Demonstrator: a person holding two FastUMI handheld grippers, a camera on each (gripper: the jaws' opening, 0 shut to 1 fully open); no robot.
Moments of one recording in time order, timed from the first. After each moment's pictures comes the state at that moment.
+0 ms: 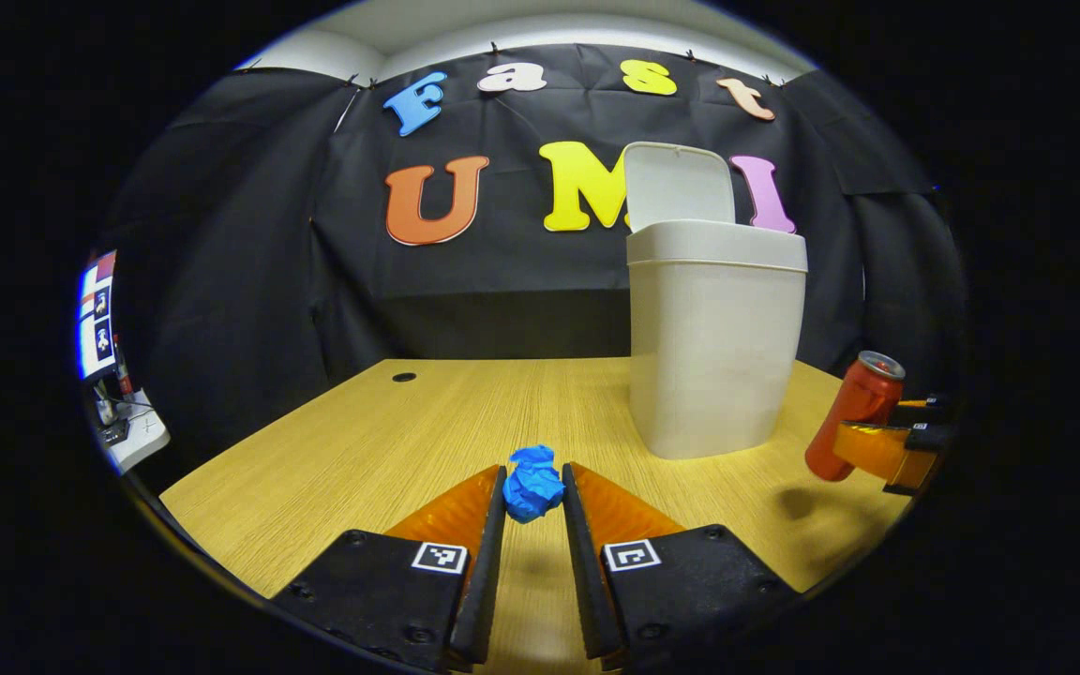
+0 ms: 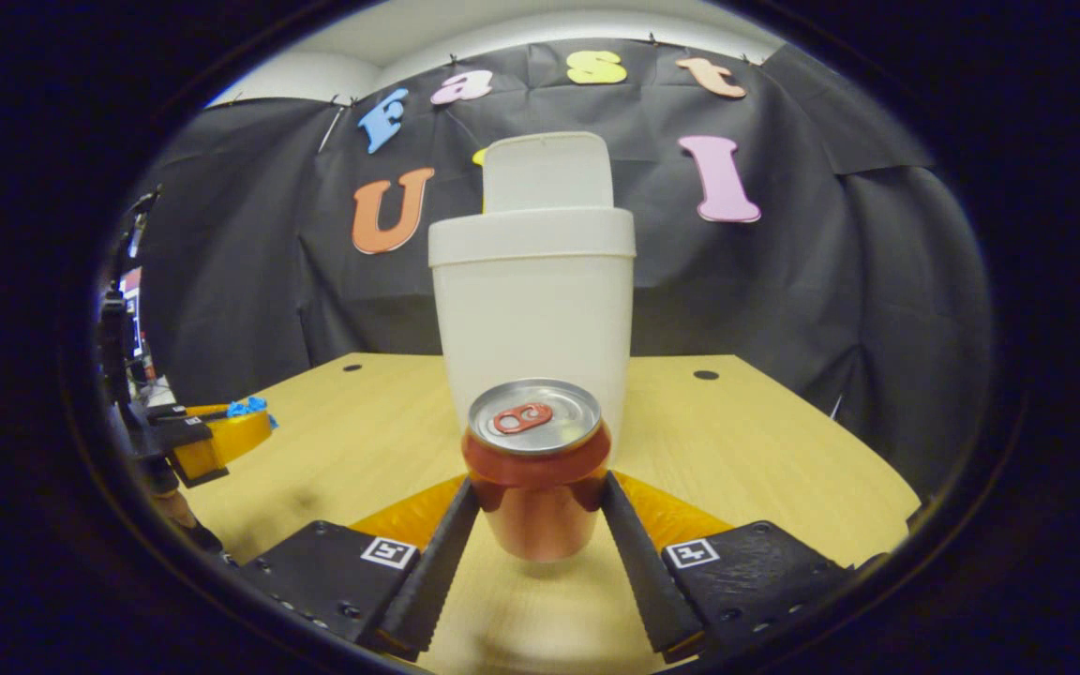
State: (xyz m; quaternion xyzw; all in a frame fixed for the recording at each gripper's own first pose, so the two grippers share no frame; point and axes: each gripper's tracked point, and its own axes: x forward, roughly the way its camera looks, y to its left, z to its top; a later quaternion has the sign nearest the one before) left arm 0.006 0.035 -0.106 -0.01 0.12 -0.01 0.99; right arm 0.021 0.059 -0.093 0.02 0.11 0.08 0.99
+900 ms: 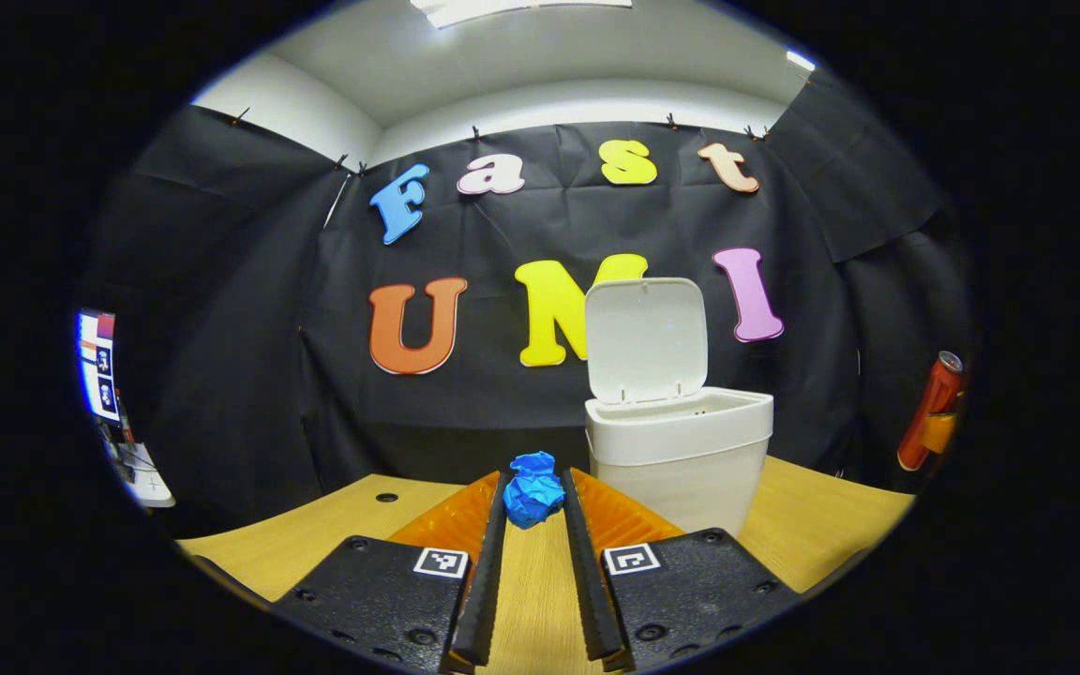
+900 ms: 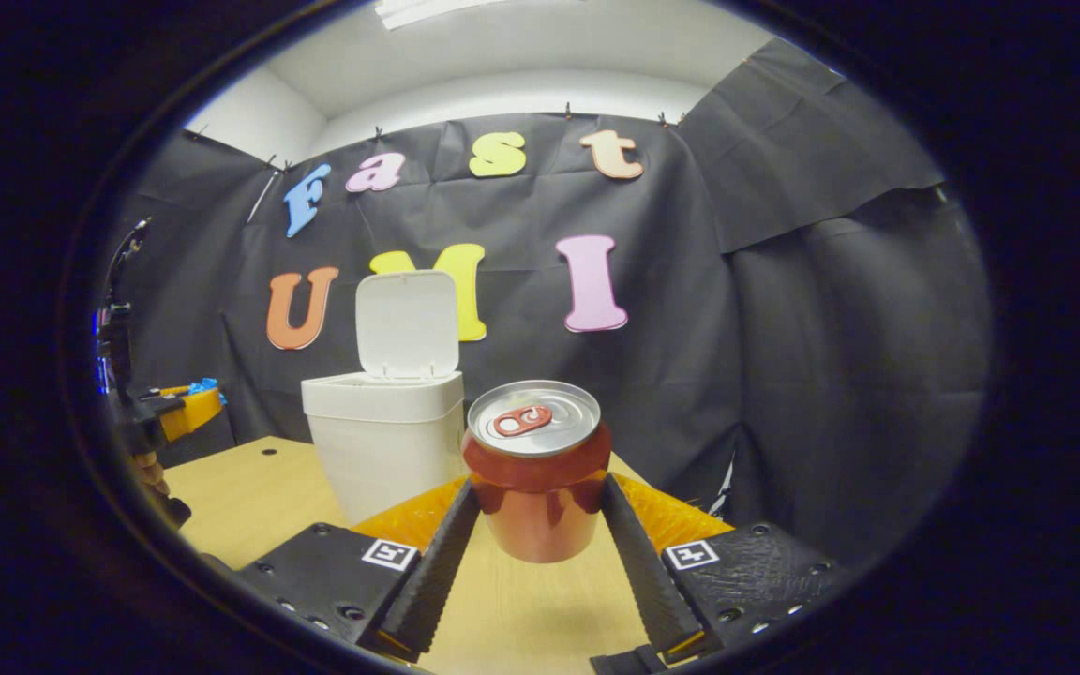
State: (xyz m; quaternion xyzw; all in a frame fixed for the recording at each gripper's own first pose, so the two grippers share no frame) left arm 0.054 -0.030 0.055 0.01 -0.04 -0.01 1.00; right arm -0.016 -0.105 0.026 0.04 -0.01 -0.05 1.00
